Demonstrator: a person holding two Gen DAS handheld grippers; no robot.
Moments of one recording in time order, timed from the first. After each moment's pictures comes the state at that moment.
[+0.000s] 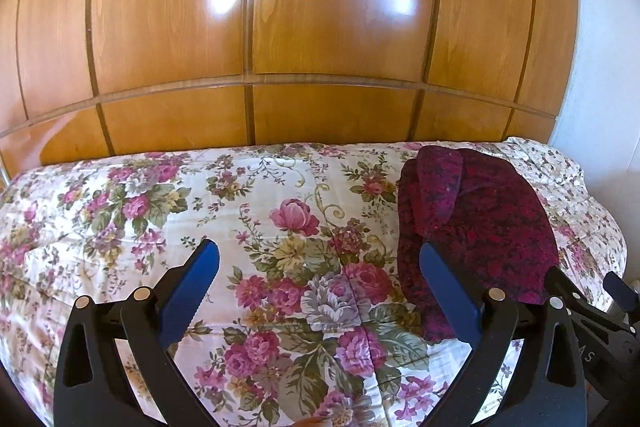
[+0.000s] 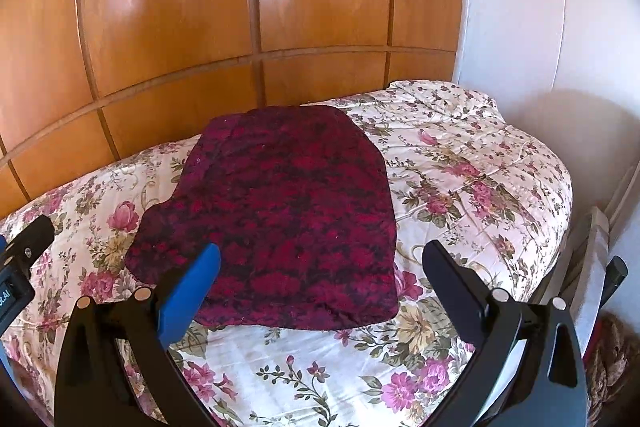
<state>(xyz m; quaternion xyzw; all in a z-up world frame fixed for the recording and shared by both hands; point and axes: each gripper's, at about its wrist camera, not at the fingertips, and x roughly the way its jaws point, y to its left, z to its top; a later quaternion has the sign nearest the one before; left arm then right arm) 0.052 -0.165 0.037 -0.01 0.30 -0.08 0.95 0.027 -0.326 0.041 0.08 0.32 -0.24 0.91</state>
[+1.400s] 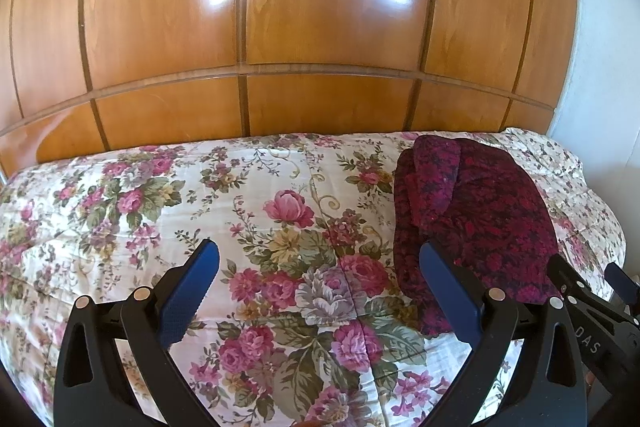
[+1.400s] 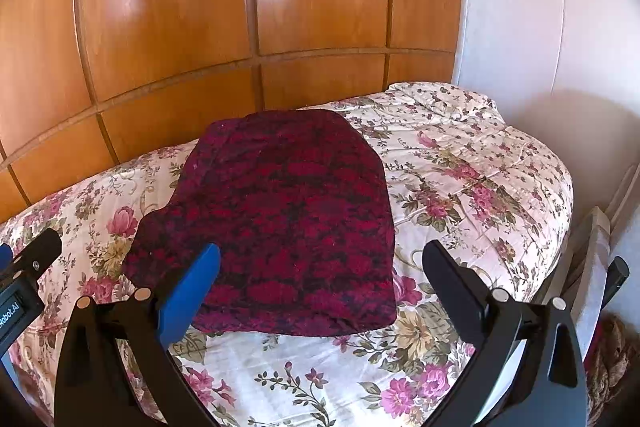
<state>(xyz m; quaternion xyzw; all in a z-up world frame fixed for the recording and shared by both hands) 0.054 -0.172 0.035 -0.01 0.31 -0.09 0.95 0.029 -0.331 0.042 0.09 0.32 -0.23 0.92</state>
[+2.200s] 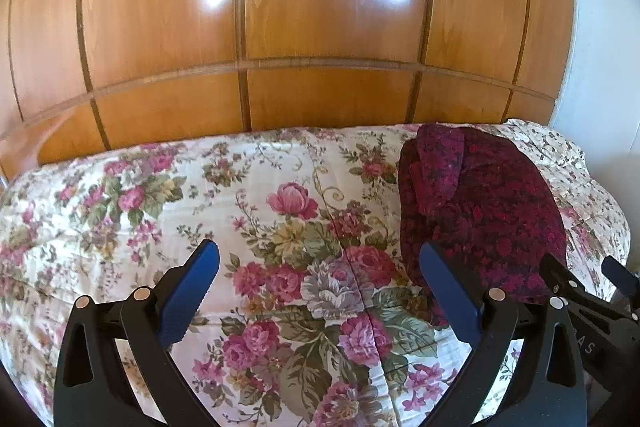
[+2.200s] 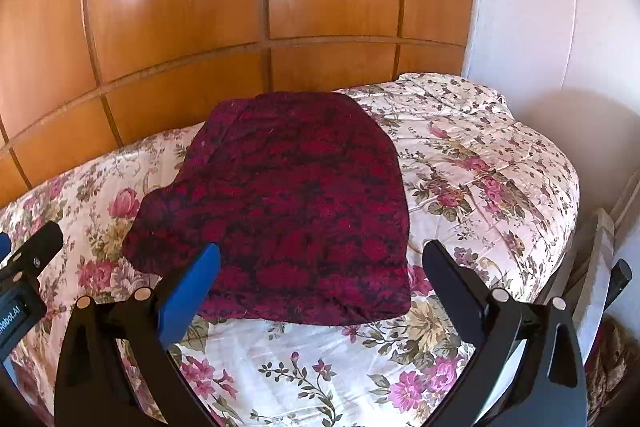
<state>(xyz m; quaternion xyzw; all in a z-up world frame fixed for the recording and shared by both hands) 0.055 -0.170 0.024 0.00 0.32 -0.08 0.95 0.035 -0.325 0.029 0.08 0.34 -0.21 0.91</state>
